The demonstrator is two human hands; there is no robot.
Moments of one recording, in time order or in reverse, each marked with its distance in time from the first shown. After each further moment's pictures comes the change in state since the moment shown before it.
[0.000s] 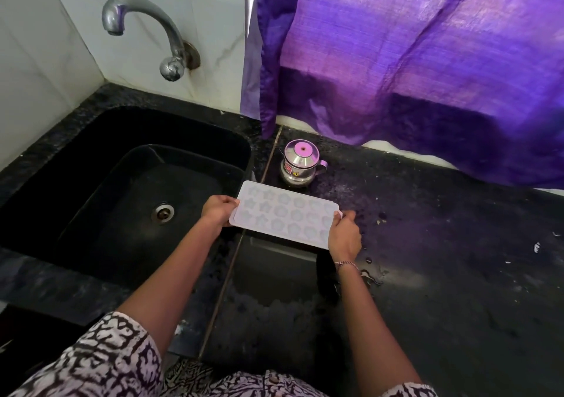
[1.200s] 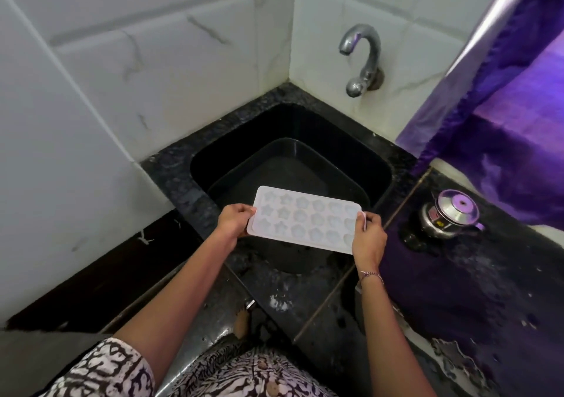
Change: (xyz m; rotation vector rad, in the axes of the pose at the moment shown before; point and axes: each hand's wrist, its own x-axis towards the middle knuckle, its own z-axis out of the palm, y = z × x) left_hand -0.088 -0.068 -0.205 -0.342 0.375 -0.100; right_hand -0.099 -0.138 0.096 0.247 -0.230 -0.427
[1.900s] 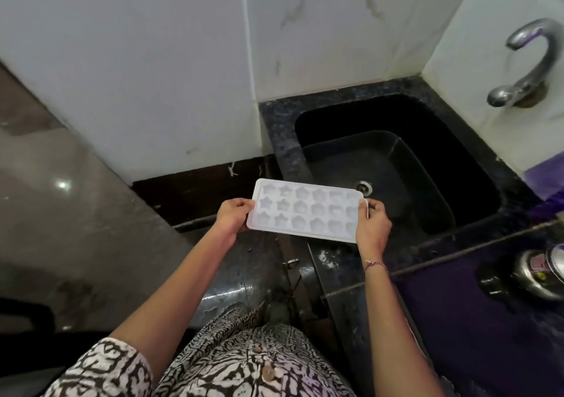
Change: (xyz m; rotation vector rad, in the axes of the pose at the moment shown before) left_hand -0.124 -0.100 -0.100 -0.333 0.416 -0.096; right_hand -0.081 -0.030 0.056 0.071 -0.414 -0.306
